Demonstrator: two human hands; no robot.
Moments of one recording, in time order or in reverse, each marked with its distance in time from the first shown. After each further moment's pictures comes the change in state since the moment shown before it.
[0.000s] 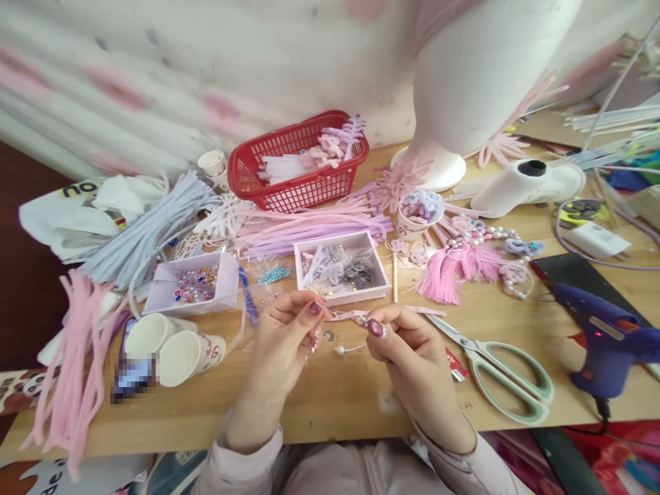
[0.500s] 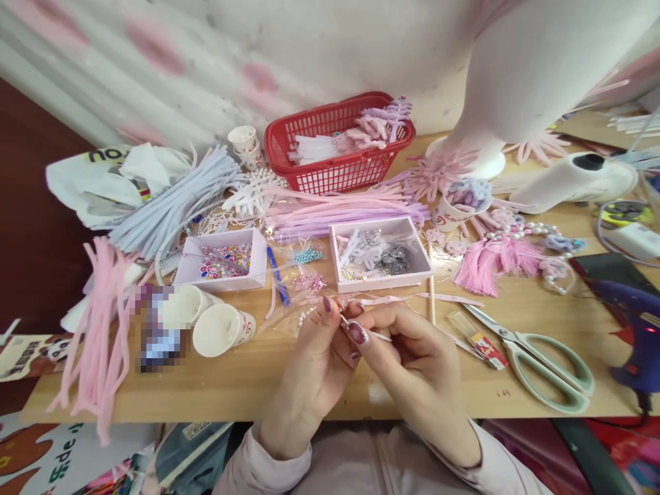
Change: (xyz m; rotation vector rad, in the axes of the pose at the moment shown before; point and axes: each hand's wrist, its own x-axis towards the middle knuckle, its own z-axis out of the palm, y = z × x) left_hand -0.029 -0.007 -0.025 -0.545 0.052 -0.371; right_hand -0.017 0.005 0.063 -0.413 -0.134 -0.230
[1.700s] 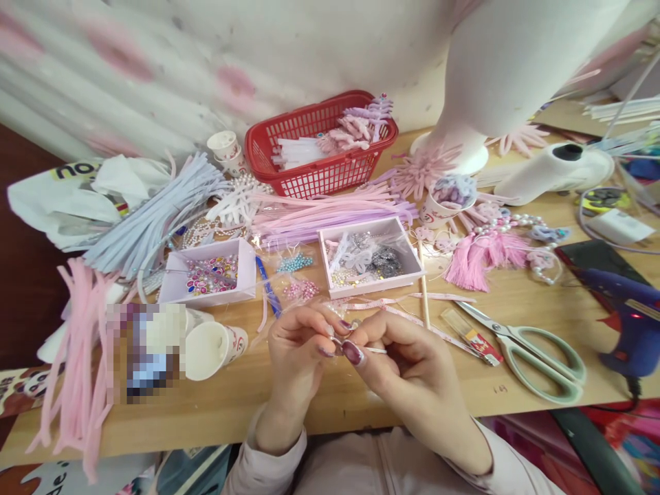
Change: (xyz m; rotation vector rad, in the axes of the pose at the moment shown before) left_hand 0.017 0.012 -0.010 0.387 -0.248 0.535; right_hand 0.004 -0.007 -0.005 0.177 -0.109 0.212
